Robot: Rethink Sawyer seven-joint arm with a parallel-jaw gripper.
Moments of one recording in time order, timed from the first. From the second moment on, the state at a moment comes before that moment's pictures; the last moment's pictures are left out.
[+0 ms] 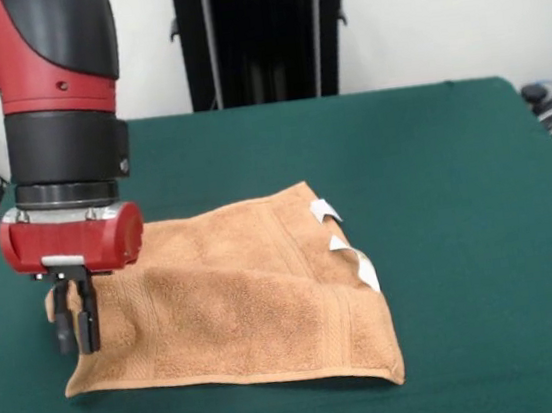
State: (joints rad) arm -0.77 -0.46 0.38 1.53 -0.31 -0.01 1.57
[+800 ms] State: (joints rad) arm -0.81 -0.46 0.39 1.54 -0.32 -0.01 1.57
